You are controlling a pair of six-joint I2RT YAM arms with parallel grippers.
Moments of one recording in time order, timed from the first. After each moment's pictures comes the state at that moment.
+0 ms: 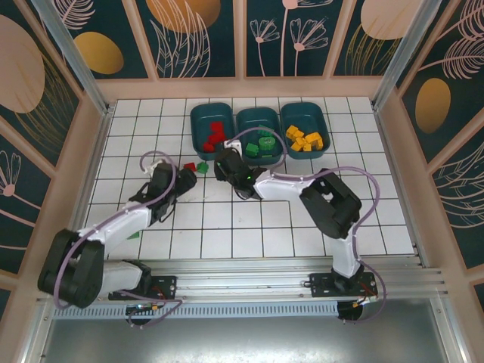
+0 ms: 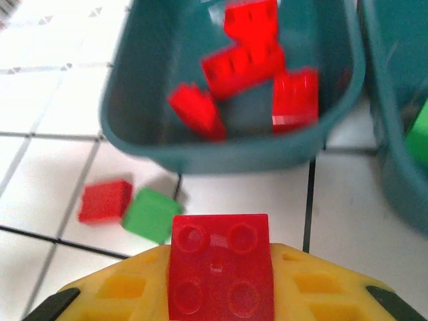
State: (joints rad) left arm -0.37 1.32 0.63 -0.05 -0.18 -0.90; right arm 0.89 1.95 1.28 0.07 0.35 0.57
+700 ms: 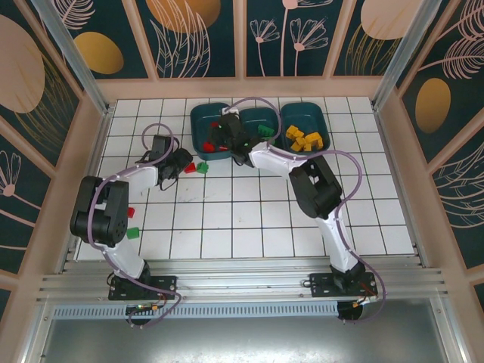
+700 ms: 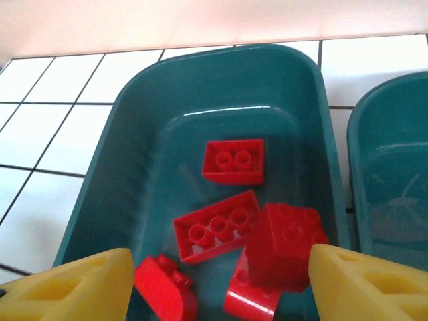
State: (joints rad) left arm -0.19 1.74 0.95 -0.07 0.04 -0.88; right arm 0.74 2.22 1.71 -0.02 0.25 0.41
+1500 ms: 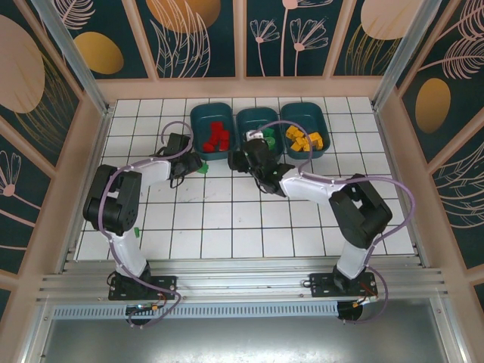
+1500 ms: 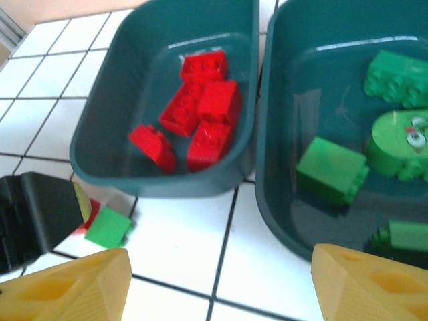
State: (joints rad) left arm -0.28 1.87 1.06 -0.17 -0.06 -0.67; right arm 0.77 1.74 1.08 0.11 0.24 0.48
